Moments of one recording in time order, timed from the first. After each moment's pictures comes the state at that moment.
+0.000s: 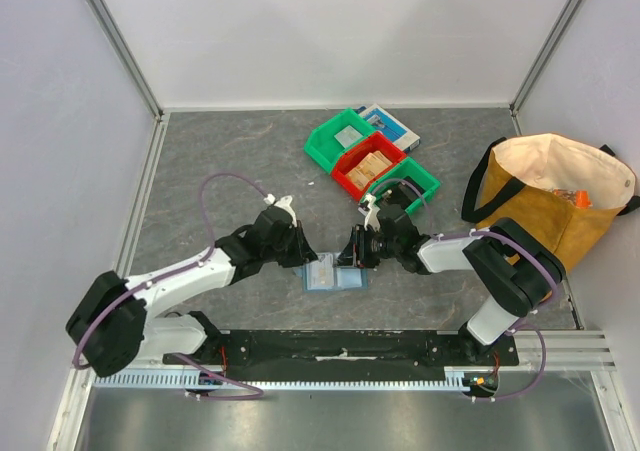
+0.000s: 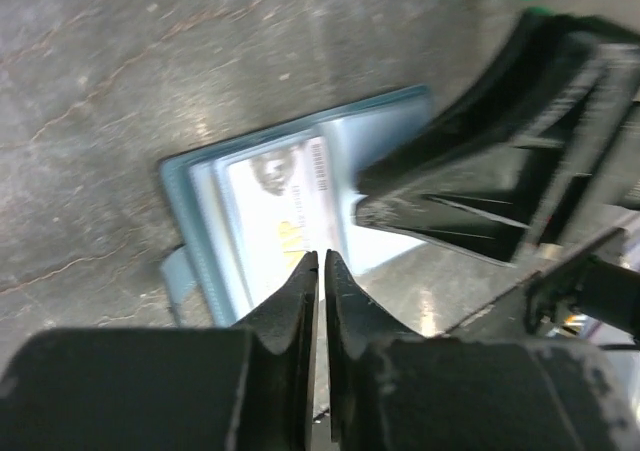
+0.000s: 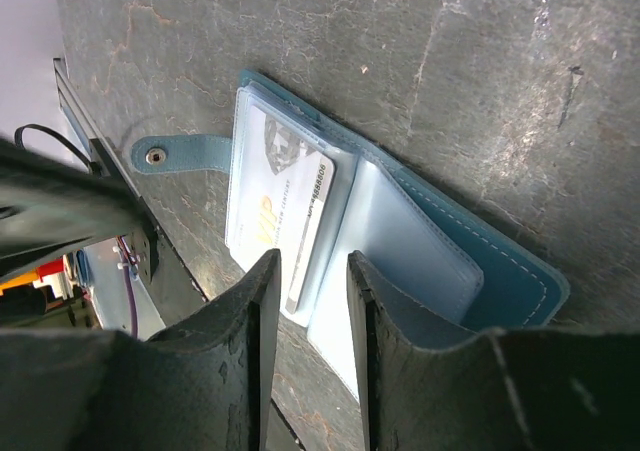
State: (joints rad) left arm -0.75 1.19 0.64 -0.17 0.07 -0.80; right arm 0.65 1.64 0.55 0.41 -0.51 0.74
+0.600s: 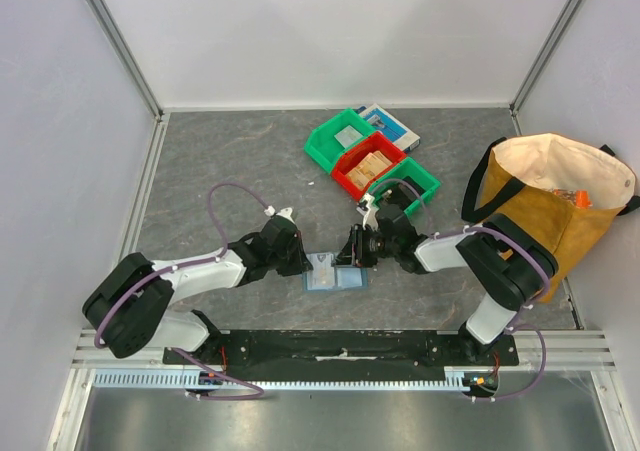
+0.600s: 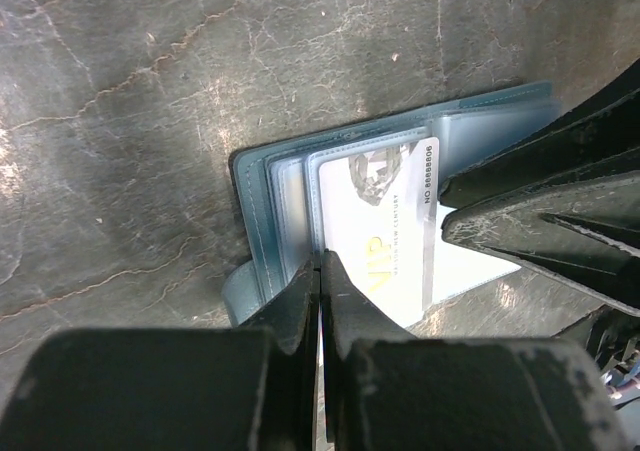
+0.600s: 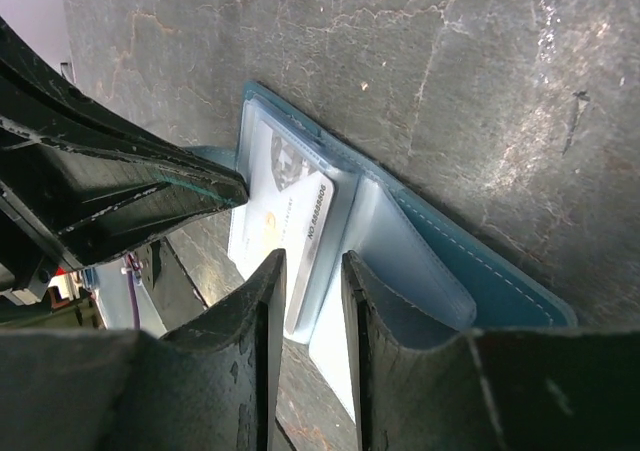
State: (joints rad) left arm -0.75 1.35 0.53 -0.05 0.03 -0.83; right arm 0.65 1.68 0.55 0.46 -0.52 0.76
